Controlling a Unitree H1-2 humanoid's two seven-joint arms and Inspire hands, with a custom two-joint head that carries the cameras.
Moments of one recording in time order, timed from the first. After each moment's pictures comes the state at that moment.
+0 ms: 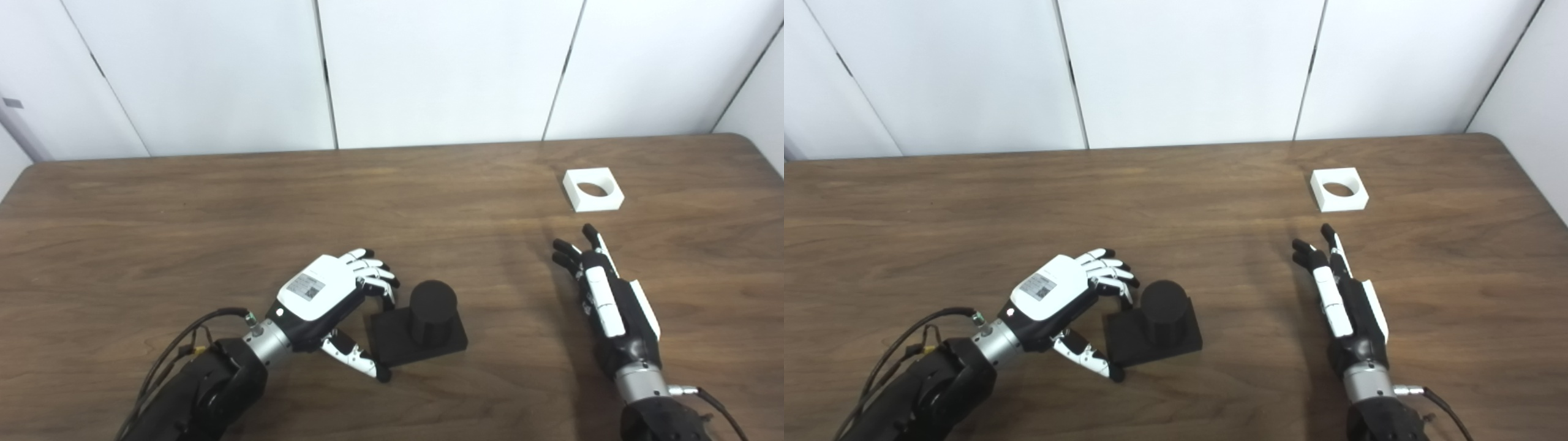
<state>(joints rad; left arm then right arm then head) -0.23 0.40 -0.53 0.03 0.80 -0.33 -0.09 0.22 -0.13 -0.01 -0.36 0.13 0.20 -0.13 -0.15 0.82</state>
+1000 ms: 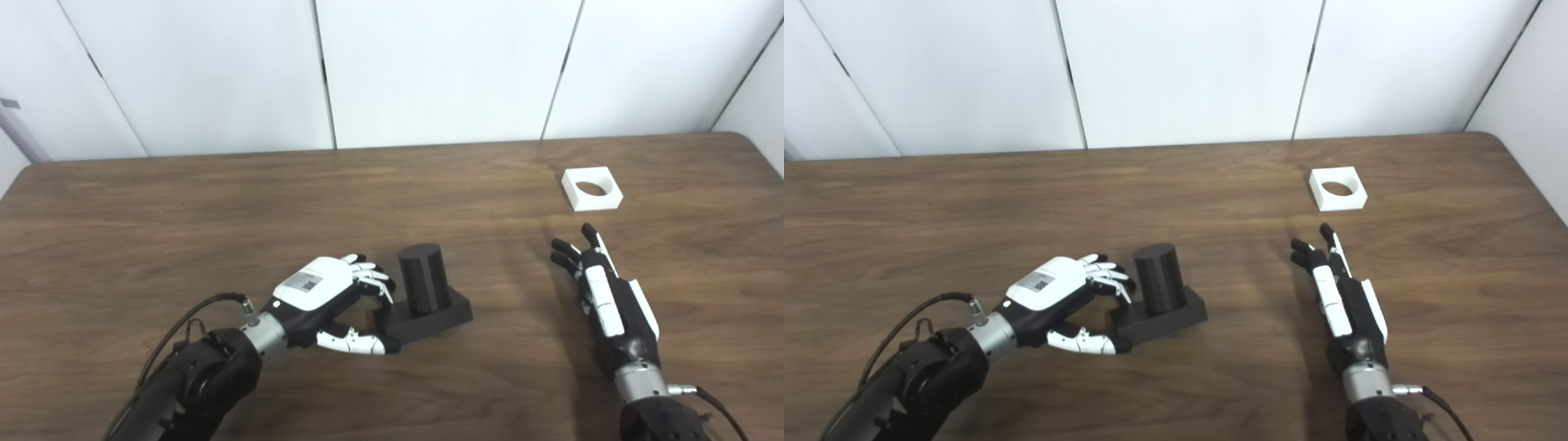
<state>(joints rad) -0.23 0.40 -0.47 -0.11 0.67 -0.12 -0.40 0.22 -0.13 -0.01 -0.36 0.13 0.20 -0.13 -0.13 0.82</state>
